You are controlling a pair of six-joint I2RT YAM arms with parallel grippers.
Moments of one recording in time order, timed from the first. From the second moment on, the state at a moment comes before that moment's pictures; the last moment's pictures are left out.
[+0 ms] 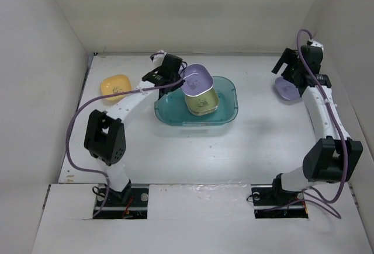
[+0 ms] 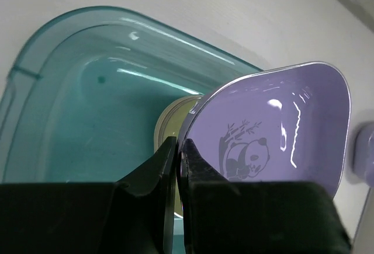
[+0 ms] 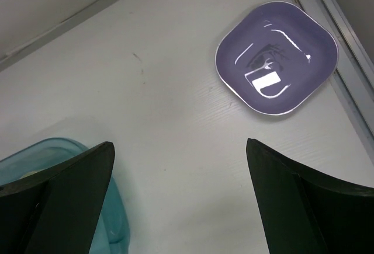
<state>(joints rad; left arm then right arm) -0.54 1.72 1.46 -0.50 -0.34 -0.96 -0.08 1.45 1.37 -0.46 0.10 0.38</state>
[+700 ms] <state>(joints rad) -0.54 1.90 1.59 -0.44 -0.09 -0.62 -0.12 1.84 1.55 -0.44 0.12 0.25</state>
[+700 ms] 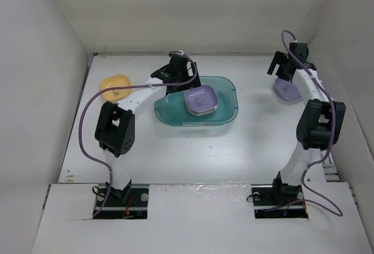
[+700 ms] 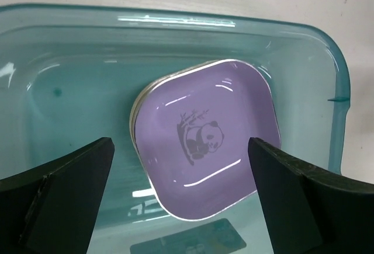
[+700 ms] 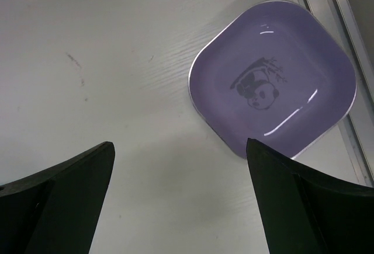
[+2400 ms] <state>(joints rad) 0.15 1.67 1.57 -0.70 -0.19 -0.69 0.73 2.18 2.26 -0.83 0.38 0.35</state>
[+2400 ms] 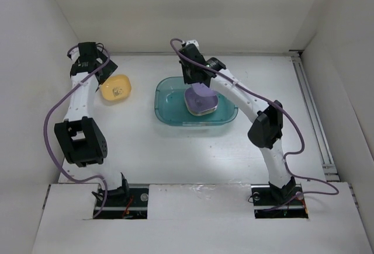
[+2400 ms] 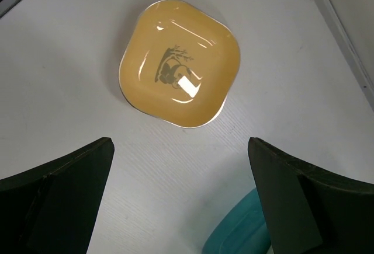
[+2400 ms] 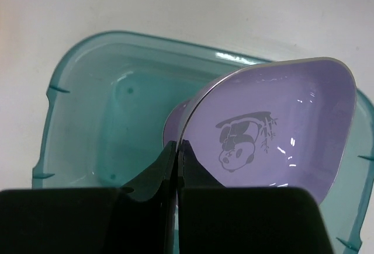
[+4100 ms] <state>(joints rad) -0.13 1.35 1.49 -0.67 -0.19 -0.71 0.84 1.24 1.59 -0.59 0.54 0.34</state>
